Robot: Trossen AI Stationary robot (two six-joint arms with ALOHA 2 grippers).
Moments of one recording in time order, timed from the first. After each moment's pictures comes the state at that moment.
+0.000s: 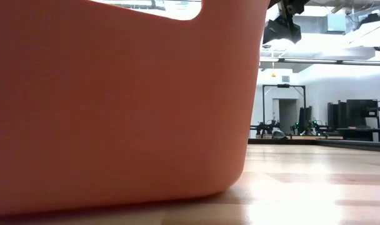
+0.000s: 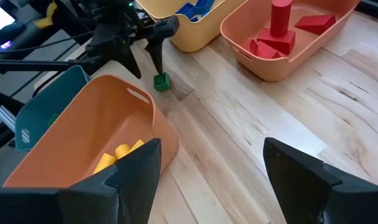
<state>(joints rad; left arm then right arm) 0.17 1.33 0.75 -0.67 0.24 0.76 0.14 1.20 1.03 -0.47 0.32 0.73</state>
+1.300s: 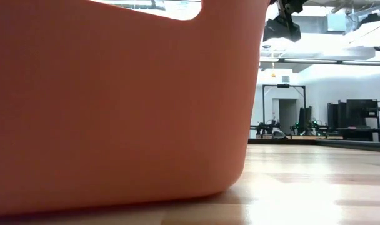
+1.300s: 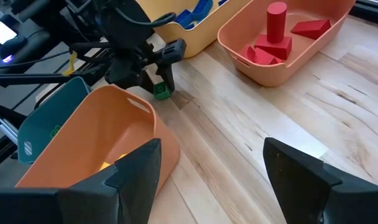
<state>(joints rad) 0.10 1.44 0.69 -0.50 0.07 0.76 0.14 1.20 1.03 -0.45 0.34 0.76</state>
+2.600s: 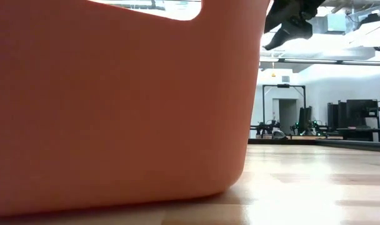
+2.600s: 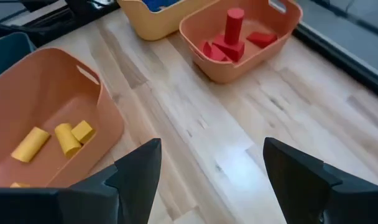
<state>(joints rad) -0.49 1.16 1.20 -1.12 0.28 -0.91 0.13 1.11 1.02 -0.66 0.42 0.56</state>
